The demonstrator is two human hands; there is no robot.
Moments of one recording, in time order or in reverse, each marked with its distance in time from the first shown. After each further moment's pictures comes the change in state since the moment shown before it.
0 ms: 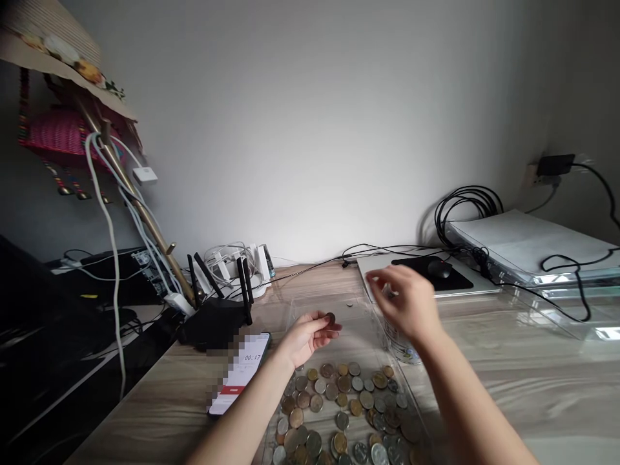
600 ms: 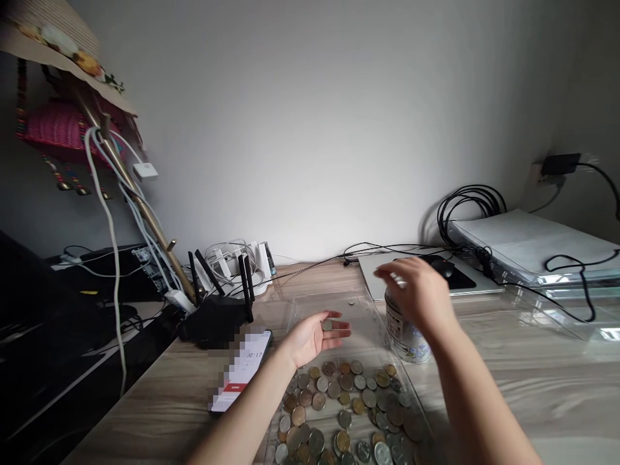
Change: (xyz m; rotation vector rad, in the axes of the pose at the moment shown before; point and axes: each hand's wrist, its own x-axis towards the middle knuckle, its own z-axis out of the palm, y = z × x) left_hand 0.002 -0.002 -0.003 -0.119 -0.150 -0.122; right_hand 0.005 0.013 -0.002 -0.080 -0.010 0.021
